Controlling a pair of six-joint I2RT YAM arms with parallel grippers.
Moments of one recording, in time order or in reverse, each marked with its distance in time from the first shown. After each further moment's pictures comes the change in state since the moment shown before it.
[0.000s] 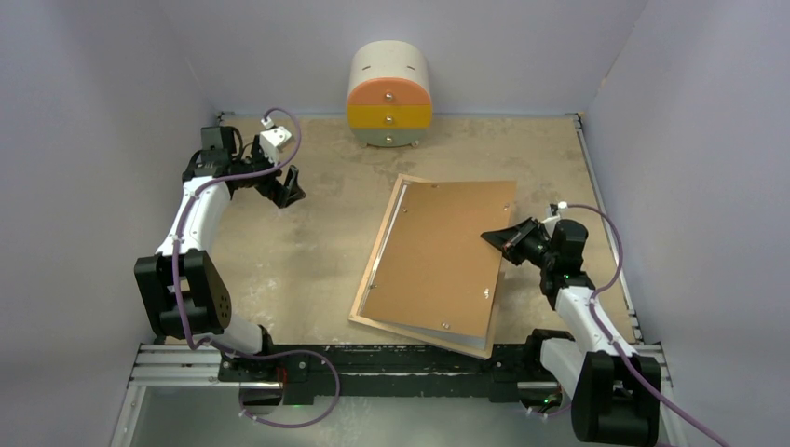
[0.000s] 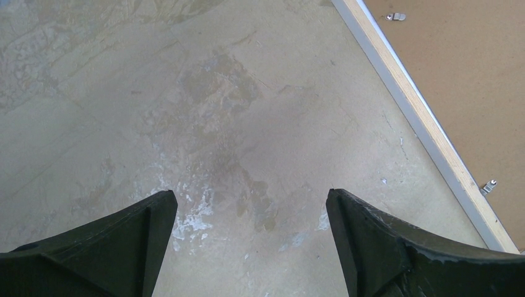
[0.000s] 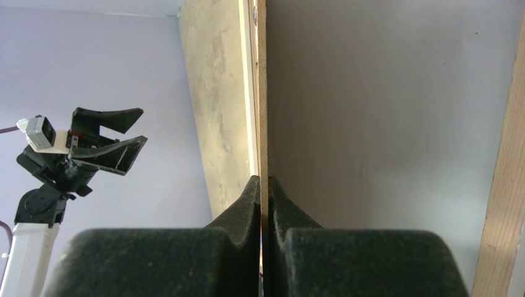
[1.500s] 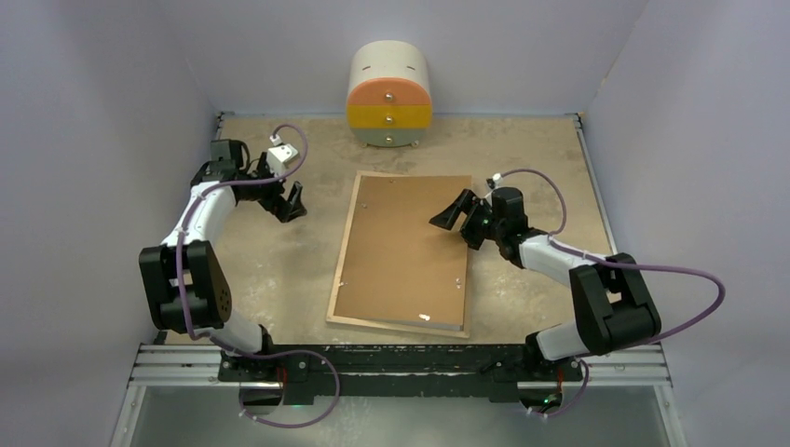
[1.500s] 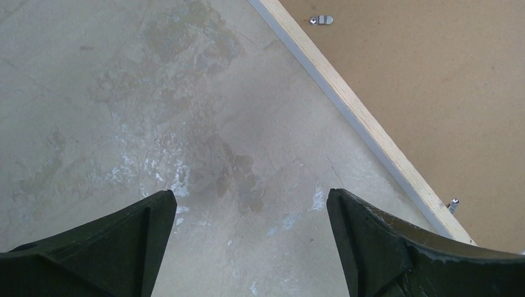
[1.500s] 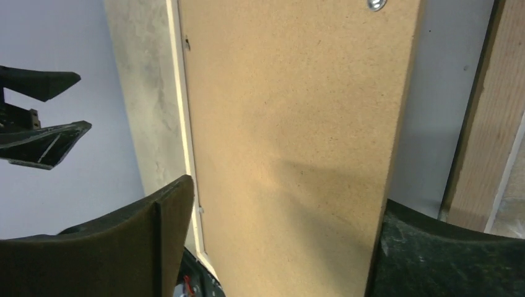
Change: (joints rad) left arm 0.000 0.029 -0.092 -0.003 -0.024 0.064; right arm 0.389 0.492 0.281 0.081 0.236 -0.130
